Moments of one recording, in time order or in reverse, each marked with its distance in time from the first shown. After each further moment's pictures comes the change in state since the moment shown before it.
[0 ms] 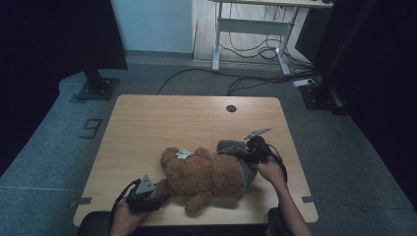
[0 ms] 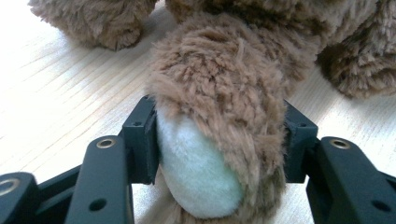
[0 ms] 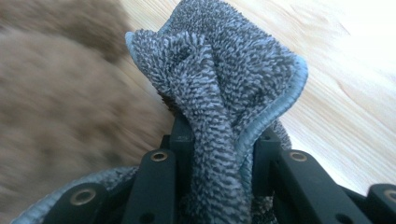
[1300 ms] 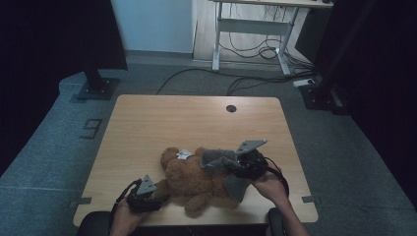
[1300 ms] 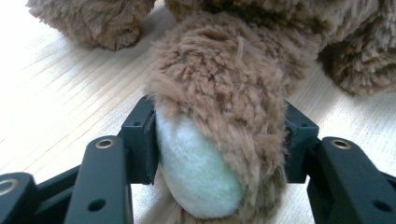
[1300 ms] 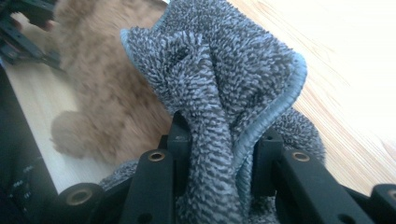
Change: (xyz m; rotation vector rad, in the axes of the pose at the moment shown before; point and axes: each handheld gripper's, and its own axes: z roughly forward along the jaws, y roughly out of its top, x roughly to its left) left arm -0.001 0.001 0.001 0.011 0.009 0.017; right arm 0.092 0.007 -0.068 -0.093 0.057 -0.205
